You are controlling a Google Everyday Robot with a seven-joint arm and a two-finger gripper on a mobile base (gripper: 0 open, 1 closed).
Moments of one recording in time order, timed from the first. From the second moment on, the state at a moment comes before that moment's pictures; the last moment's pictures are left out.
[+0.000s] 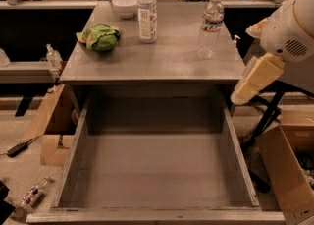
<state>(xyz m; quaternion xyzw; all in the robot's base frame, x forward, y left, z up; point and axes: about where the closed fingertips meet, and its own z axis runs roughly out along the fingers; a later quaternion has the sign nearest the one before) 0.506 -0.196 0.959 -0.56 0.78 0.01 0.28</state>
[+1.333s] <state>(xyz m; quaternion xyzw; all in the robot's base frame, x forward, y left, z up) 0.625 -0.140 0.982 -0.37 0.76 0.06 0.53</state>
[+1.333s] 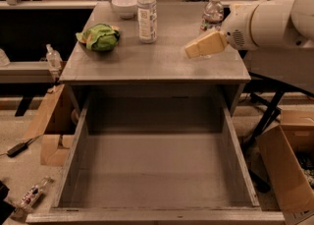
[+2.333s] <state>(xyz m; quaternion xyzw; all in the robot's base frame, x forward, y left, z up) 0.675 -0.097 1.007 -0.35 0.71 0.09 0.60</state>
